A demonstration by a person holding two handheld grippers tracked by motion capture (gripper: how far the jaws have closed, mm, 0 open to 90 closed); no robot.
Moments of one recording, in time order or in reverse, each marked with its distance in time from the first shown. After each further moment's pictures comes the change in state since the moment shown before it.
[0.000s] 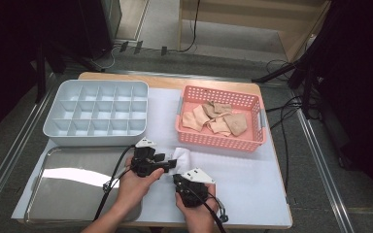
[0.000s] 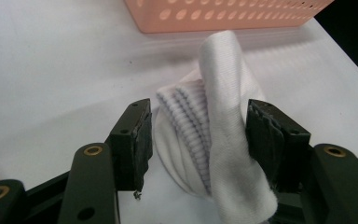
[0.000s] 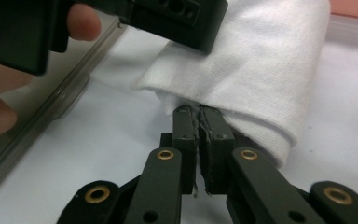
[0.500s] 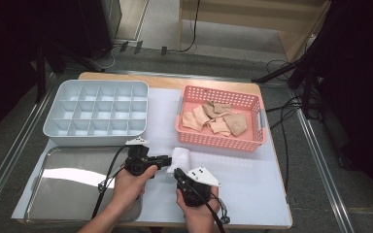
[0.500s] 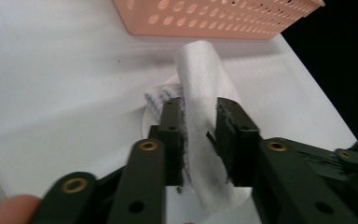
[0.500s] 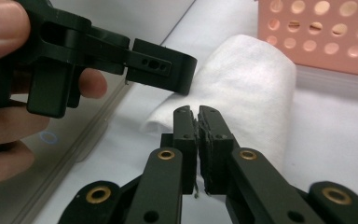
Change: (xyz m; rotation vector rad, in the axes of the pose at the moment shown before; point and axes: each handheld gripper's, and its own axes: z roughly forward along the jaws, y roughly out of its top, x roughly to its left) left arm 0.010 0.000 -0.014 -0.022 -0.129 -0.060; right arm 0.005 0.013 -0.016 -0.140 0.003 0.026
